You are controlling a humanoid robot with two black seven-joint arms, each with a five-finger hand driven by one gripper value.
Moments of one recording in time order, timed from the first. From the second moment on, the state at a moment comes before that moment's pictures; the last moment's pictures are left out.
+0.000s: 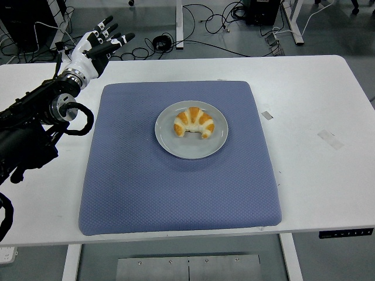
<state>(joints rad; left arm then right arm) -1.07 0.13 -0.53 -0.40 0.05 -0.12 -0.26 -0.12 0.00 0.06 0.13 -0.10 -0.11 0.25</state>
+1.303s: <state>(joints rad) -1.12 0.12 -0.45 -0.41 0.06 -0.13 -0.25 -0.12 0.00 0.06 0.13 -0.10 -0.11 0.25</state>
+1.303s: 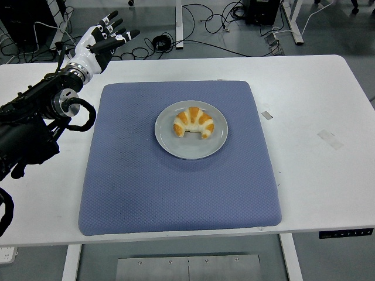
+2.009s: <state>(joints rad) -1.35 0.18 0.13 -0.53 0.11 -0.12 -0.24 -0.12 0.00 0.06 0.13 -0.10 -0.11 0.25</state>
